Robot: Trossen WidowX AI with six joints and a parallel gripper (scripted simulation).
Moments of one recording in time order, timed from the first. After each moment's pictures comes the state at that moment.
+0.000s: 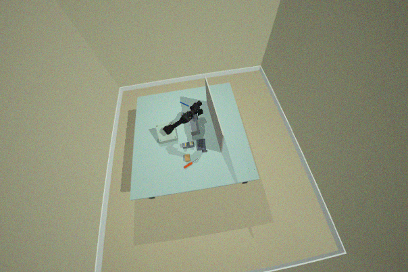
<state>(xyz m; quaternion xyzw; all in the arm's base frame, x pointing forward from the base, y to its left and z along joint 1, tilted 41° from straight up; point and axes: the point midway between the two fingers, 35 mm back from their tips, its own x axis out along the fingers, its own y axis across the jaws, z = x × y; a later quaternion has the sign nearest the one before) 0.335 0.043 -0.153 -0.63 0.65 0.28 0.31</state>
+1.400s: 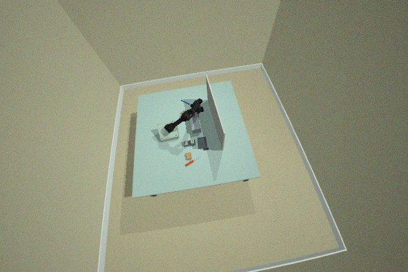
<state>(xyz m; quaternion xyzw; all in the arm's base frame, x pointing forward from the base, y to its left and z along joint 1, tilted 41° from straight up) 0.330 0.049 -0.143 -0.63 0.66 0.29 0.30</state>
